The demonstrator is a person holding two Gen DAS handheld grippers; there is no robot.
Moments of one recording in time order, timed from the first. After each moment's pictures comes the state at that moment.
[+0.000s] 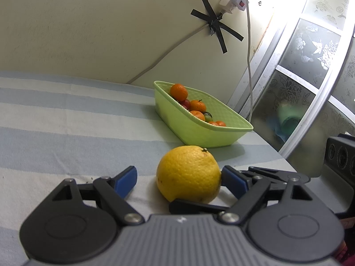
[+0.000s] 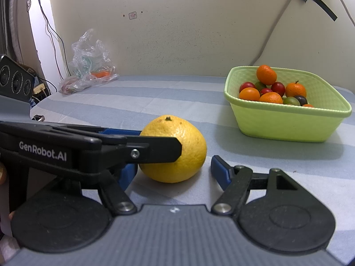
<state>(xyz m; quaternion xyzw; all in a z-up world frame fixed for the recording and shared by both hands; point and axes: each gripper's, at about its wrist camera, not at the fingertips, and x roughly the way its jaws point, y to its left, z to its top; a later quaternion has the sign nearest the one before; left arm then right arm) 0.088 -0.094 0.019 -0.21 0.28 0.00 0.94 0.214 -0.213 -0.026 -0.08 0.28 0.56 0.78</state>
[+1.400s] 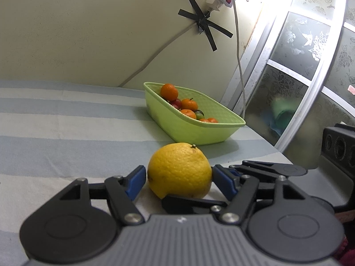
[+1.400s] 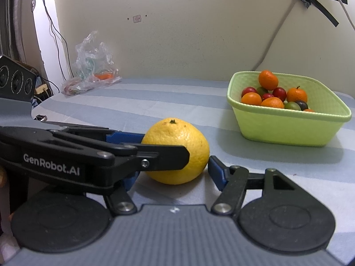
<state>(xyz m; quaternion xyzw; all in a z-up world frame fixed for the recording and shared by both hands) 0.086 -0.102 0.021 -0.19 0.27 -0.02 0.94 0.205 -0.216 -0.026 -0.08 0.26 0.56 0.78</state>
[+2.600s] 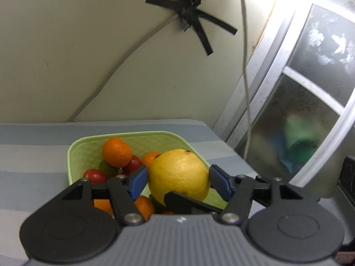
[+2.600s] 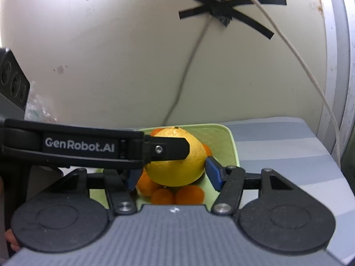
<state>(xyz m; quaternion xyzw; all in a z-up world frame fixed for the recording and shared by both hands) 0.272 -0.118 0.025 -0.19 0.30 -0.01 0.94 0.354 -0.235 0.007 -0.02 0.25 0.47 0.85</state>
